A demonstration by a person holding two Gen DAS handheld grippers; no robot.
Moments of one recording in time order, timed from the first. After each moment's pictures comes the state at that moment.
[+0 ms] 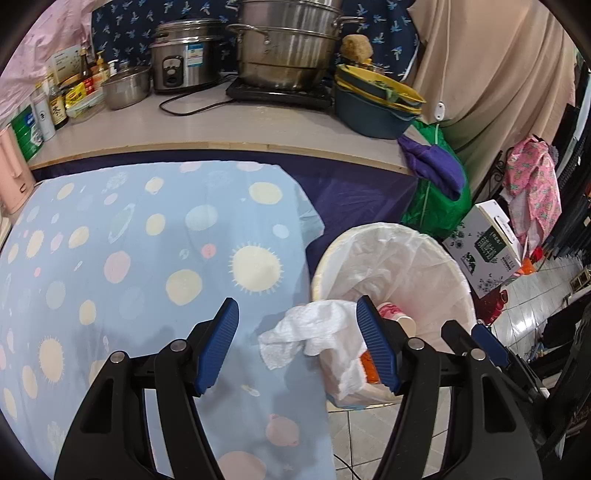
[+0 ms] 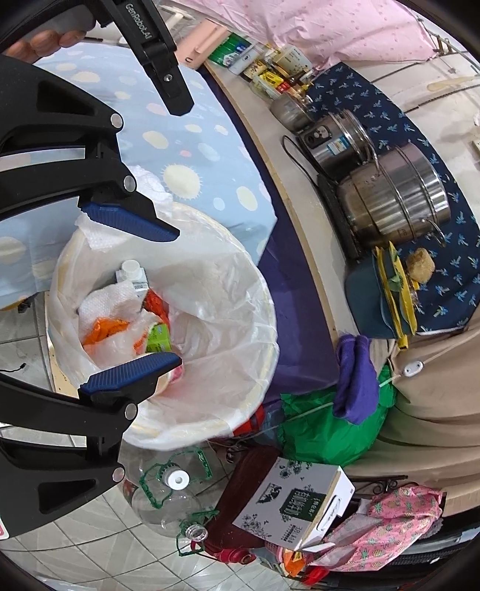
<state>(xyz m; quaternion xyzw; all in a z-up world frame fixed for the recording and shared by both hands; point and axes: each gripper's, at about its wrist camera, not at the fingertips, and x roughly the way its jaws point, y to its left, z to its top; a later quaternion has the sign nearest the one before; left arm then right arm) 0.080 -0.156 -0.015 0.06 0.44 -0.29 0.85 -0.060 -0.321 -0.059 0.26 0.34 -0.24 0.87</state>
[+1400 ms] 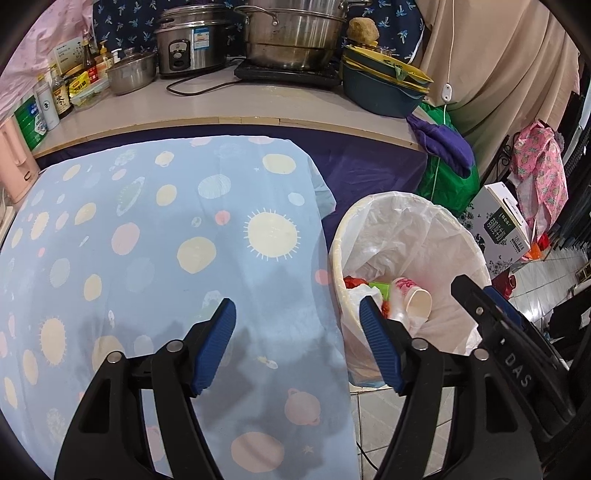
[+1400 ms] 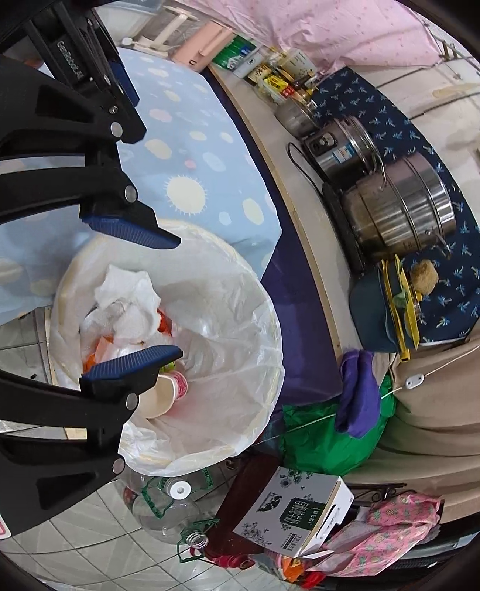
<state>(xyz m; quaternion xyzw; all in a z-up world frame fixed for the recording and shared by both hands) 0.068 -0.139 -0.037 0.07 0.46 -0.29 0.84 -0.050 -0.298 -0.056 0.25 0.33 -0.24 0.88</state>
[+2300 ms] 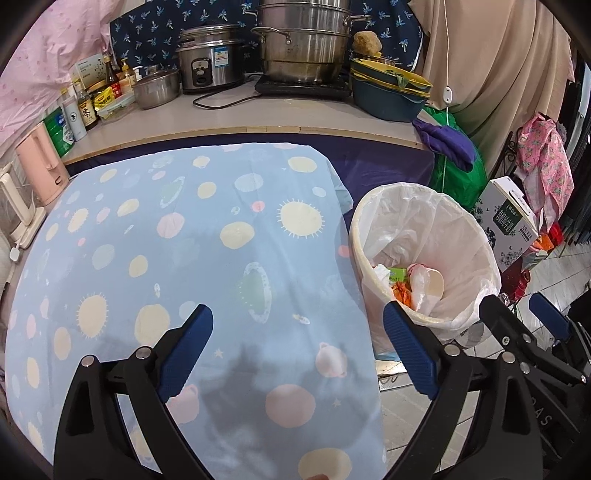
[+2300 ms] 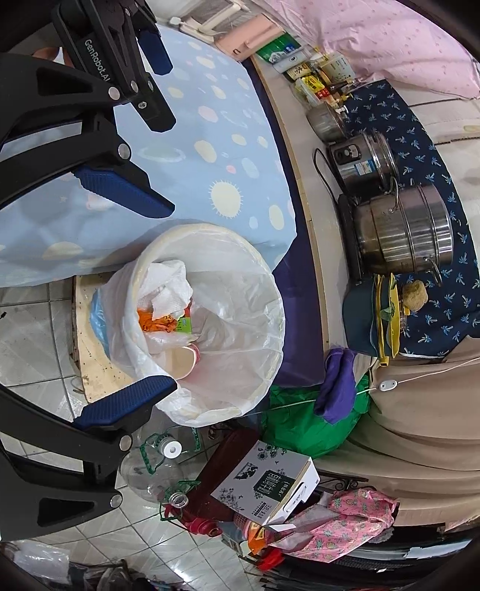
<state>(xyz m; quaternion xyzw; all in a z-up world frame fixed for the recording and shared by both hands) 0.023 -0.095 -0.021 0.10 0.43 -0.26 0.86 -0.102 -0.239 -0.028 0.16 0.35 -0.27 0.88</state>
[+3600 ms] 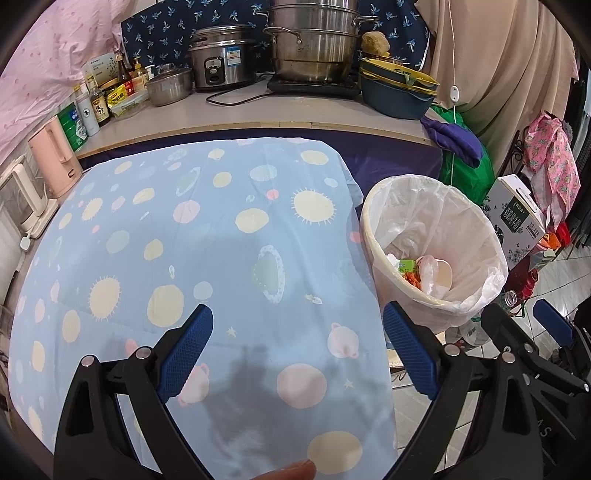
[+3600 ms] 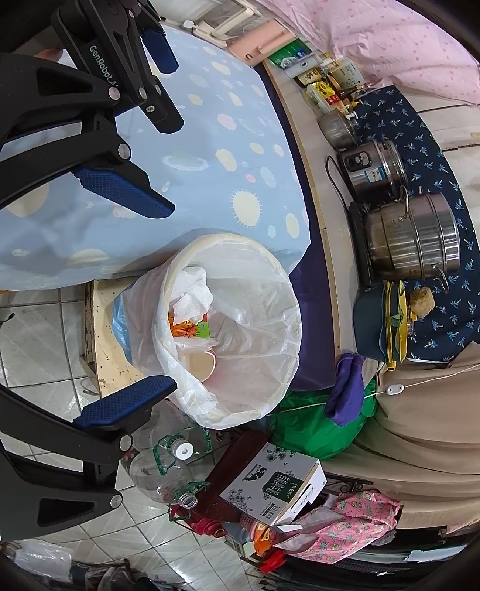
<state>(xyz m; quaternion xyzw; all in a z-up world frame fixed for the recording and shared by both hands) 0.006 -0.081 -0.026 0.10 0.42 -0.24 0.87 -0.114 -0.224 -0.035 0.17 0.36 -0.26 0.88</state>
